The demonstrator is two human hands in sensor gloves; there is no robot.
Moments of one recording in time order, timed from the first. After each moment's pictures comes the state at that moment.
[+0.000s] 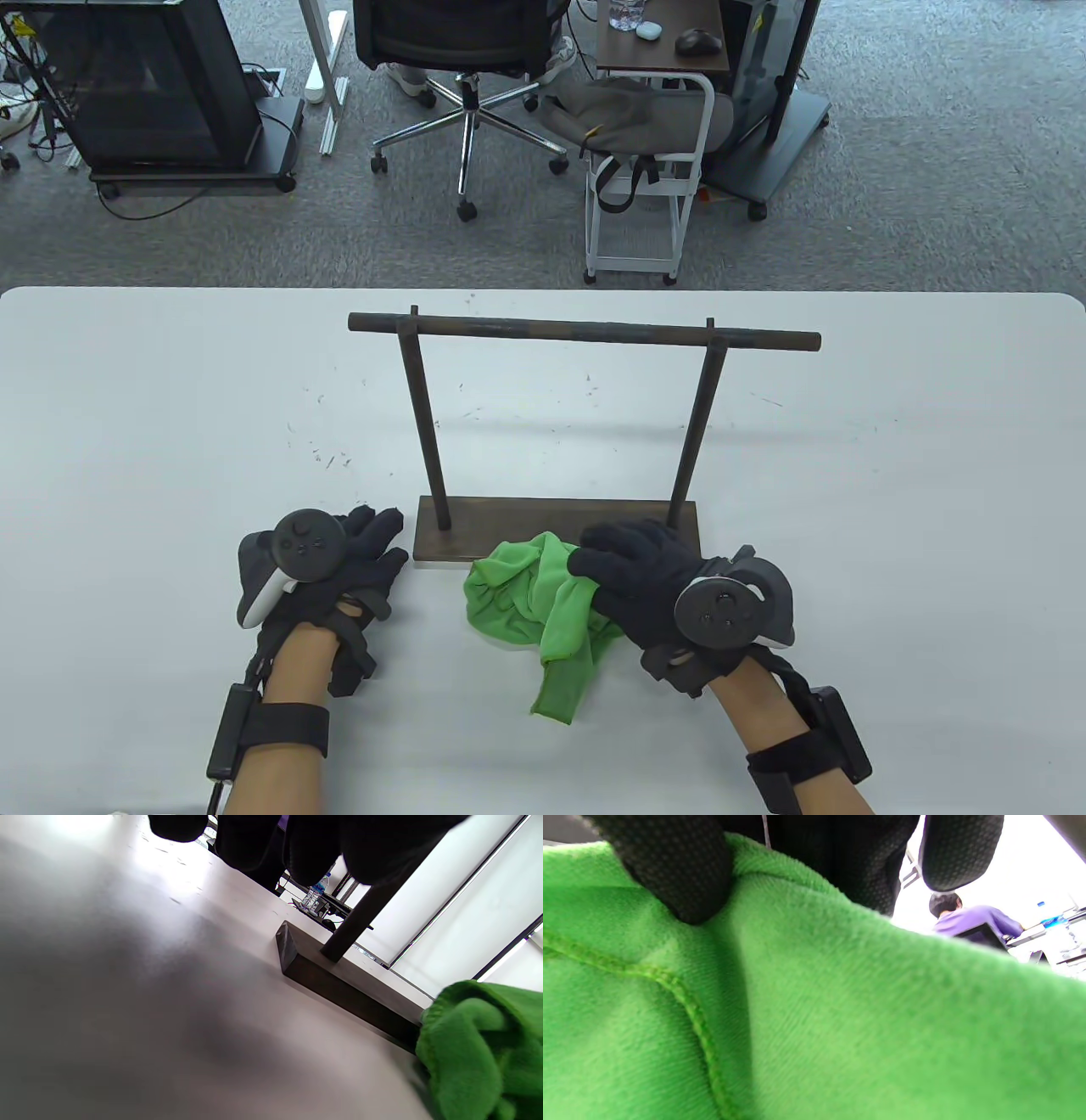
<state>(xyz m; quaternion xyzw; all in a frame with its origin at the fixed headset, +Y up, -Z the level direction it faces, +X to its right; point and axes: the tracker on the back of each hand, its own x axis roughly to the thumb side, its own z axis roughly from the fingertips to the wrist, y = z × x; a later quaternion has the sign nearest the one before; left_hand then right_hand) -0.269 -0.762 -0.311 -0.09 -0.06 0.29 0.95 0.120 -0.668 -0.260 0.32 -0.17 0.88 0.31</state>
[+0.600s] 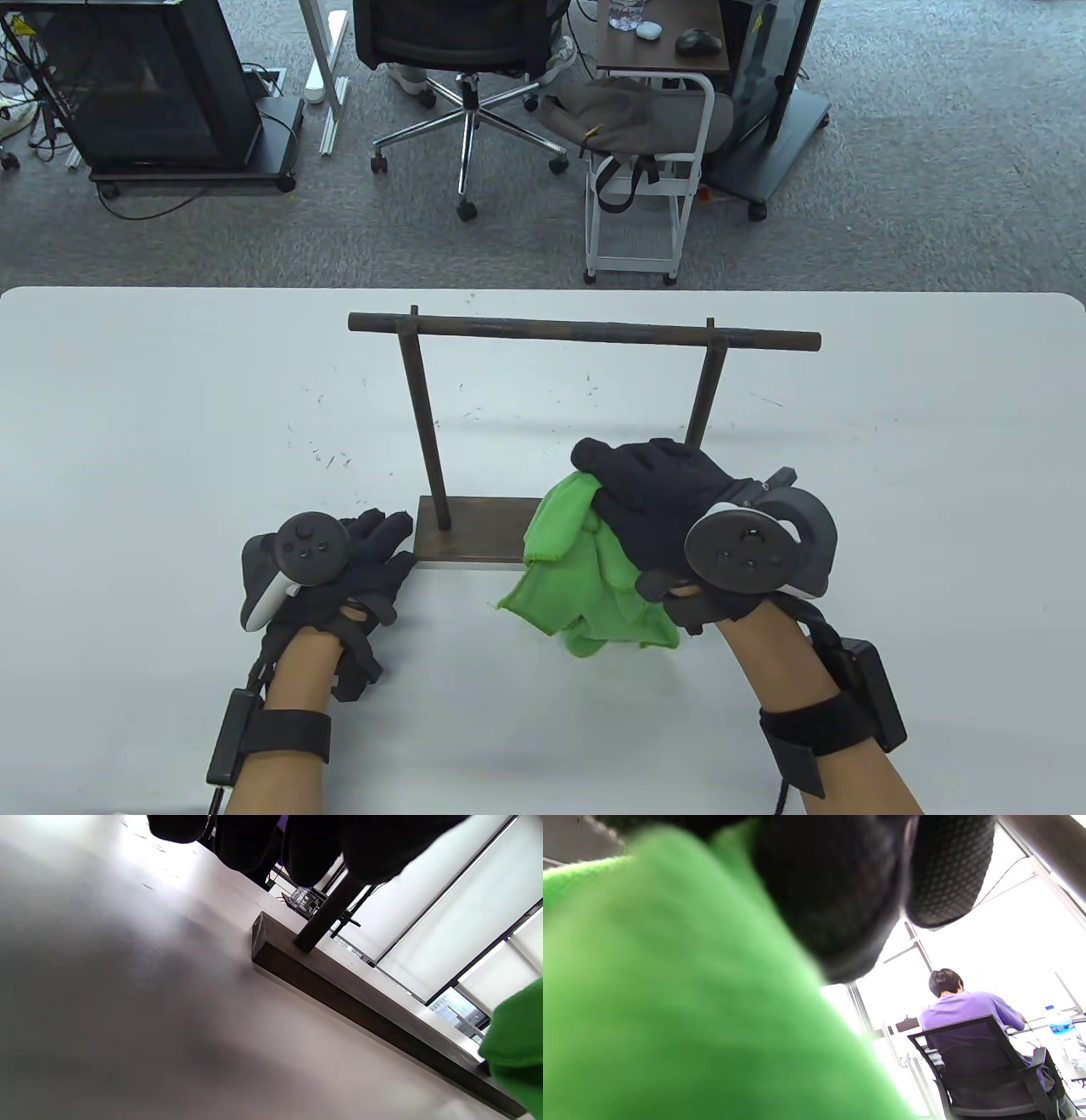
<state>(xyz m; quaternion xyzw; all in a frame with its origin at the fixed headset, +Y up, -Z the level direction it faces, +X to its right) -0.260 -0.762 -0.306 -0.10 -0.08 0.31 0.94 0.109 -0.519 -0.265 0.29 -0.27 0.88 0.27</state>
